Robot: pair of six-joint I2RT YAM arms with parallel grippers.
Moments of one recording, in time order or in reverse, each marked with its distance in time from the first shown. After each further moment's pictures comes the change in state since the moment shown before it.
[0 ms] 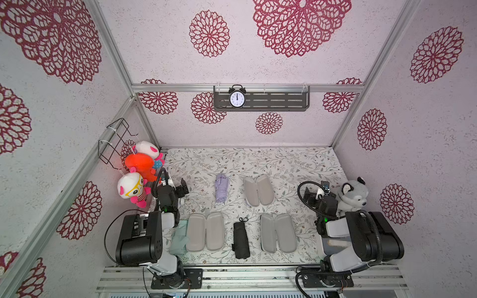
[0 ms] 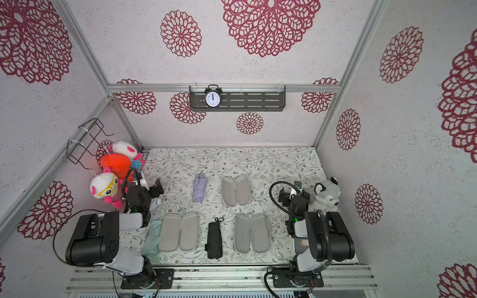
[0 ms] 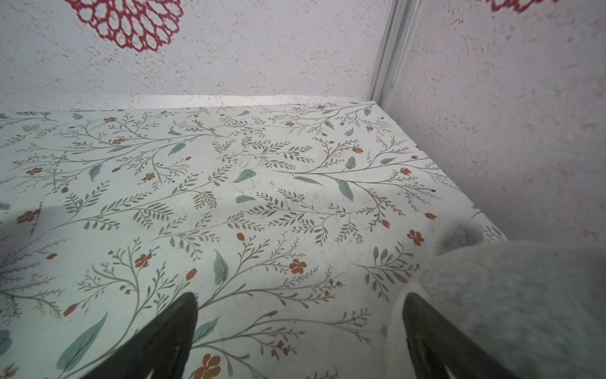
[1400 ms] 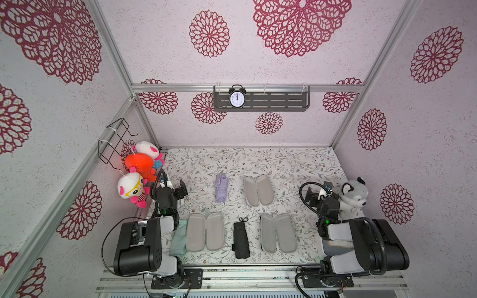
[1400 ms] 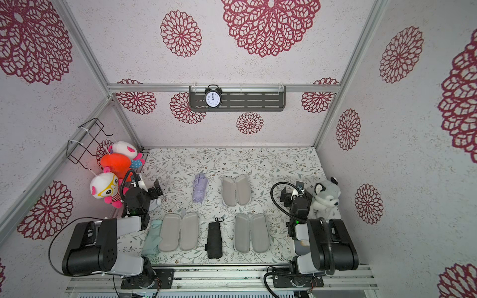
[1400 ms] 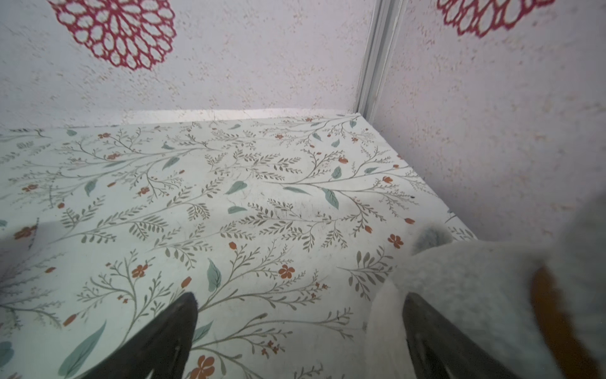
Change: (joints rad) left arm 0.000 -0.143 -0.026 -0.095 -0.022 -0.003; right arm 0.001 -0.171 -0.013 -0.108 0.034 0.003
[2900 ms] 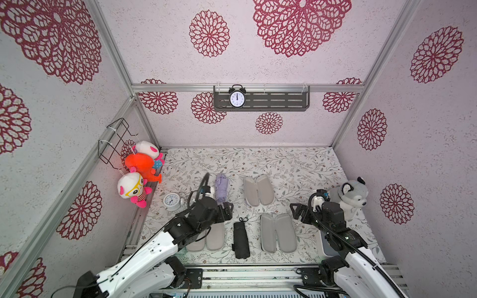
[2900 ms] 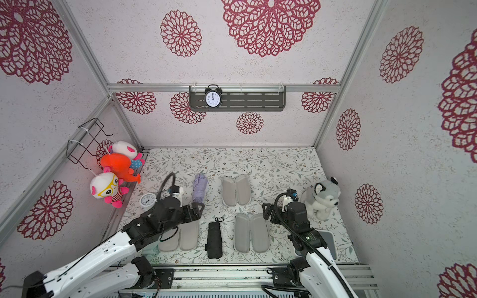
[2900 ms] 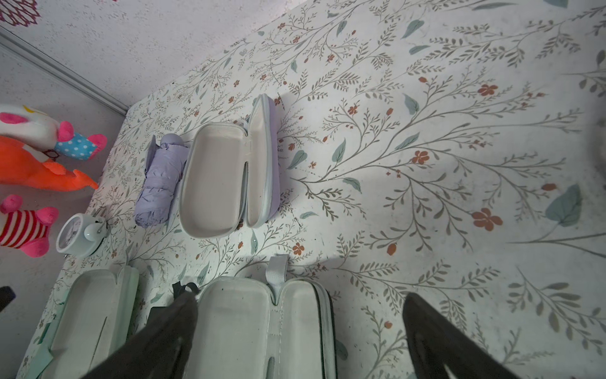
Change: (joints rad) left arm -1.014 -0.385 0.312 -1.218 -0.096 -0.781; right arm 0.288 -0.746 0.186 -1.296 -0.307 0.513
